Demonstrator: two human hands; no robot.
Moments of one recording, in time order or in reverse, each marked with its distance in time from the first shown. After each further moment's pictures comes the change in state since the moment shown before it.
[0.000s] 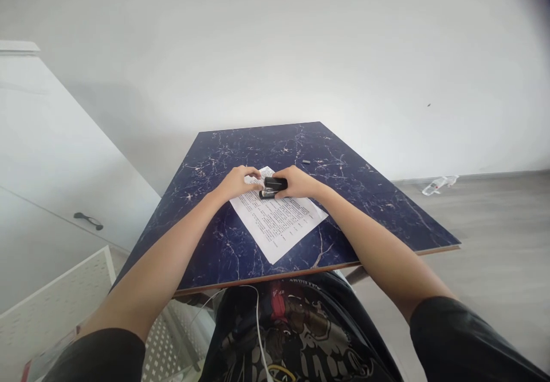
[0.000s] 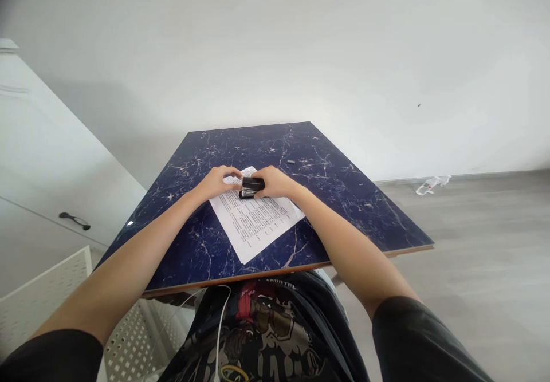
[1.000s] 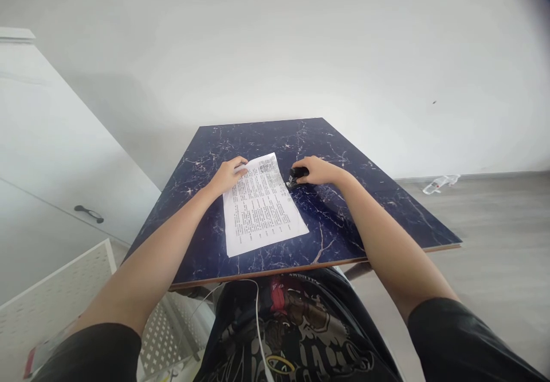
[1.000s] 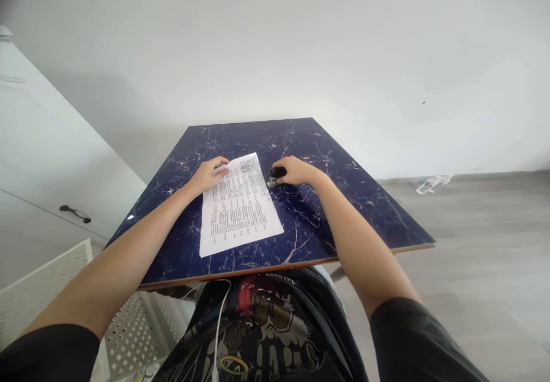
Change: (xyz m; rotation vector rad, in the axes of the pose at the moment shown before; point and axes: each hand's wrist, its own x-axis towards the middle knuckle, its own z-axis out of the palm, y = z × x) left_hand -0.007 -0.039 -0.001 -0.131 0.163 -0.056; right_hand -0.020 0.049 -0.032 -0.096 -0.064 0.147
